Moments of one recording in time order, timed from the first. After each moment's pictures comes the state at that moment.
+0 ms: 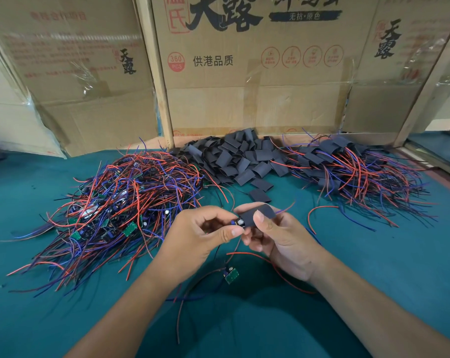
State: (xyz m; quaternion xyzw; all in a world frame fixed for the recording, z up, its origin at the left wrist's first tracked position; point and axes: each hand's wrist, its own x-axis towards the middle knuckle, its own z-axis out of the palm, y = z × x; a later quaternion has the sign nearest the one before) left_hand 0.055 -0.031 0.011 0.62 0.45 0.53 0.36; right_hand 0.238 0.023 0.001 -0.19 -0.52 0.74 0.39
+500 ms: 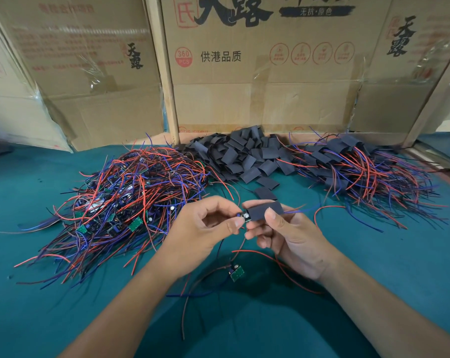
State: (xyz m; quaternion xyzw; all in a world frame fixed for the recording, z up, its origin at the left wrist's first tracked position) left_hand 0.050 -0.030 0.014 0.62 0.44 0.54 0.37; right_hand 0.241 0.026 0.001 -0.18 -0.51 0.75 0.38
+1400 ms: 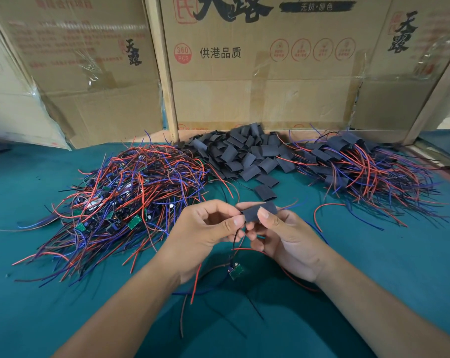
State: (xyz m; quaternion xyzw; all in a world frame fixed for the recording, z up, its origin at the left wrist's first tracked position) left_hand 0.059 -0.031 0.008 0.50 0.41 0.58 0.50; right_hand 0.238 0.025 -0.004 -0.18 -0.51 0.76 0.36
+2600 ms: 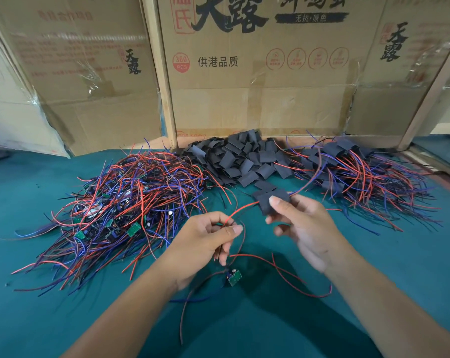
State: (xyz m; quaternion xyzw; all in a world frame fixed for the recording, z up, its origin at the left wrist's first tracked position) left_hand 0.054 -0.025 0.000 0.52 0.49 0.50 0.50; right_hand 0.253 0.035 0.020 -0.36 -0.51 0.62 0.48
